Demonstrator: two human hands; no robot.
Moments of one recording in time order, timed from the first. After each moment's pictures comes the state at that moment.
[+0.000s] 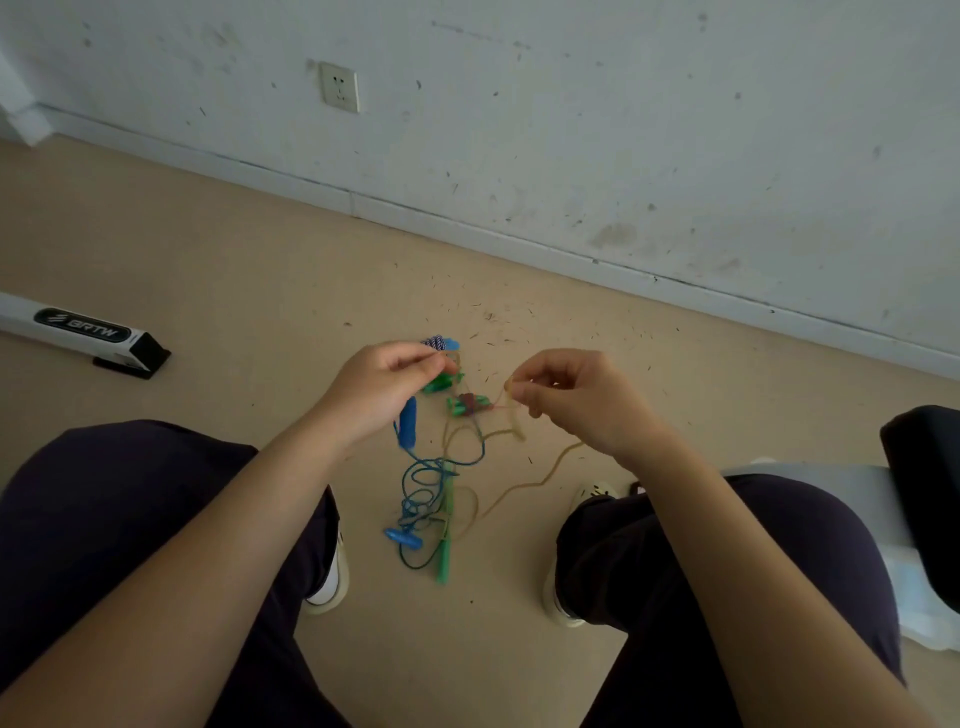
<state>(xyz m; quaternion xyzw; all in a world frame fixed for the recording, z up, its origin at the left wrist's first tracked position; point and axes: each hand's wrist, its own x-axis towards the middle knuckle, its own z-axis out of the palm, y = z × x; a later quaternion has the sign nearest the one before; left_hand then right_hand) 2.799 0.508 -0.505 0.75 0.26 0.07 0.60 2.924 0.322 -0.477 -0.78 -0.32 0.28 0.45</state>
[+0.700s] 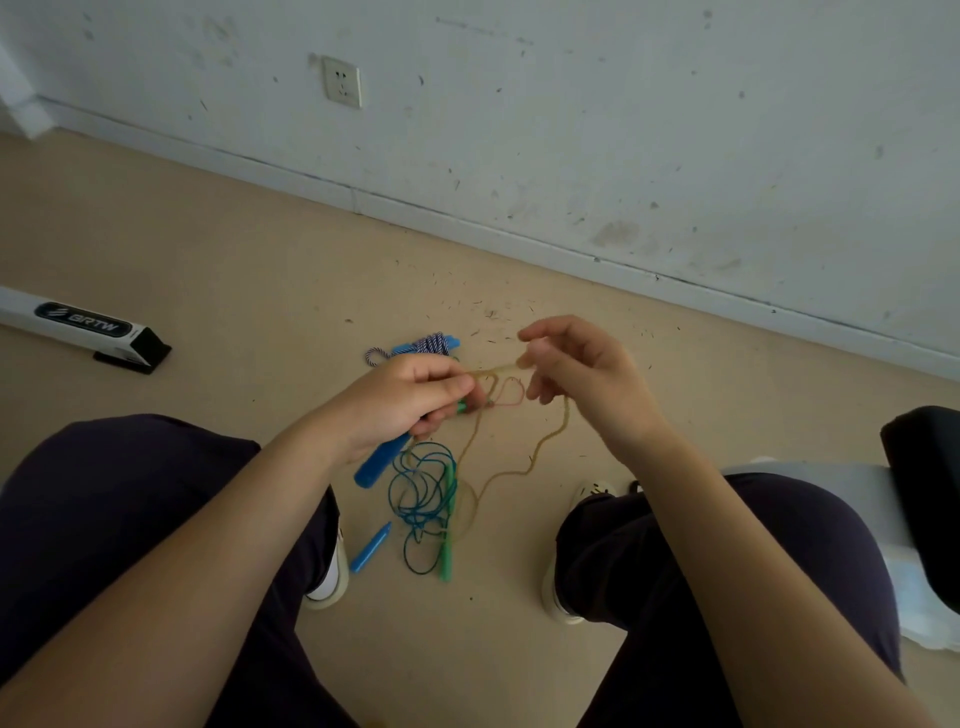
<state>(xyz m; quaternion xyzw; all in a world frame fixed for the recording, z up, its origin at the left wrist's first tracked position) 2.794 0.498 -0.497 0.73 0.15 -0.05 0.67 2.925 0.325 -0.478 -0.71 -0.28 0.26 0.60</state>
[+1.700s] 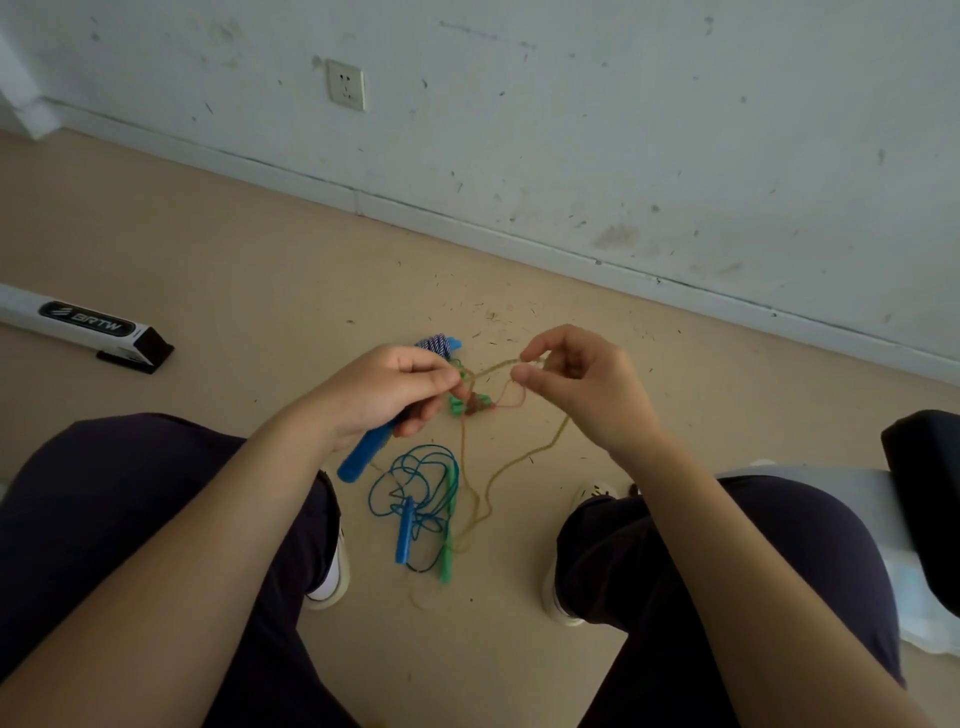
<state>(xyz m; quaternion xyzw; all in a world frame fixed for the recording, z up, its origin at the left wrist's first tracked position) 2.790 0.514 -0.495 0.73 0.19 -0.04 0.65 2.924 0.326 -0.483 -0.77 -0.31 0.20 0.52</state>
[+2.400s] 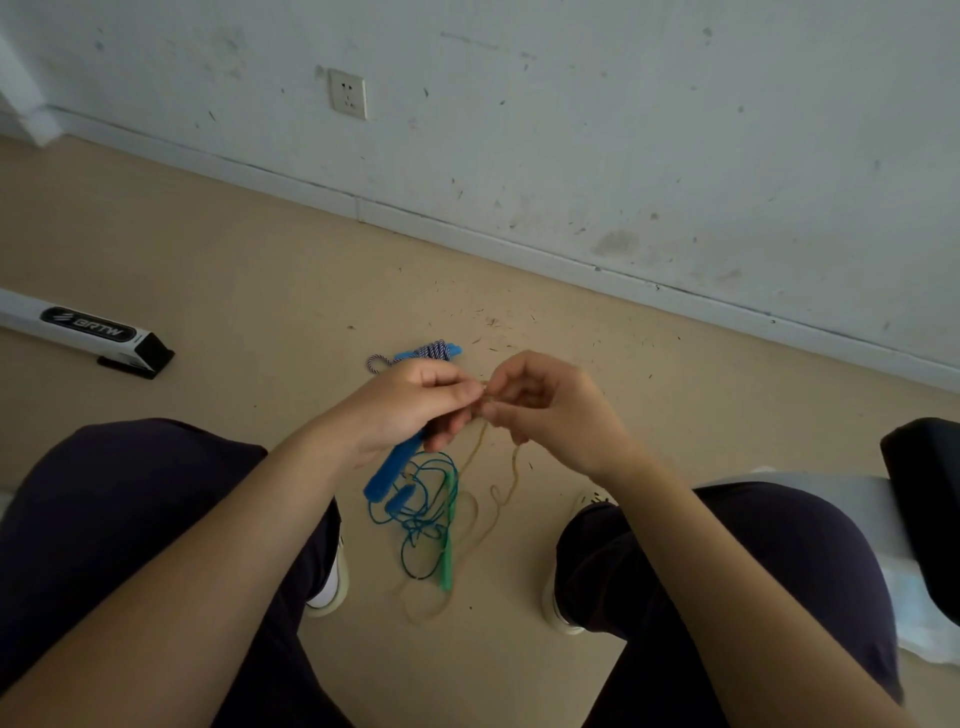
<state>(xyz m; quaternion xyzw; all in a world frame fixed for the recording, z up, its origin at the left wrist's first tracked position) 2.796 0.496 -0.493 0.70 0.15 -0.04 0.70 2.905 0.336 -0.484 -0.71 -0.35 0.32 0.52</state>
